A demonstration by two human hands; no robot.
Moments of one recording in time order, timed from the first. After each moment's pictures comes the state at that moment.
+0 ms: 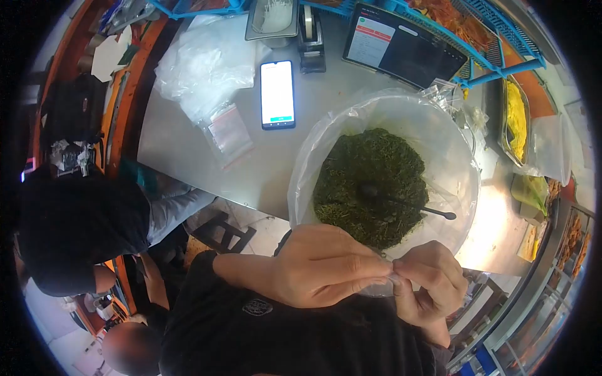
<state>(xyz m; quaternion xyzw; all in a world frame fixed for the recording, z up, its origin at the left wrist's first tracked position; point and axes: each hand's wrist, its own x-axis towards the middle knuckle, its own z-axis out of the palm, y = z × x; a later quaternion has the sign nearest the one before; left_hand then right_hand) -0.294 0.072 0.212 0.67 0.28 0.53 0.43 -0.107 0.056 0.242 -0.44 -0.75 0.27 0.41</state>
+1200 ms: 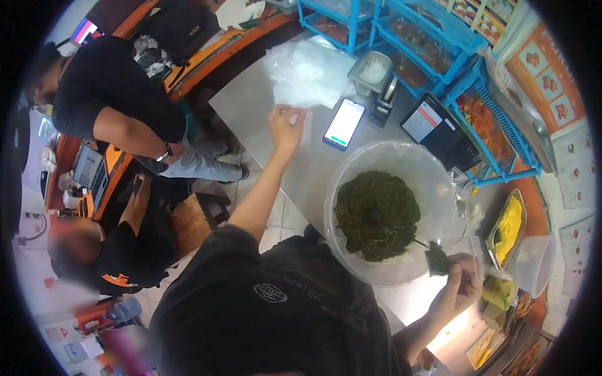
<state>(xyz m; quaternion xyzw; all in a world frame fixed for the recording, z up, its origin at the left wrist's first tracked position) -0.424 0.130 0.076 0.38 0.77 0.51 -0.07 -0.019 0.059 0.254 -0.44 -0.63 0.35 0.53</state>
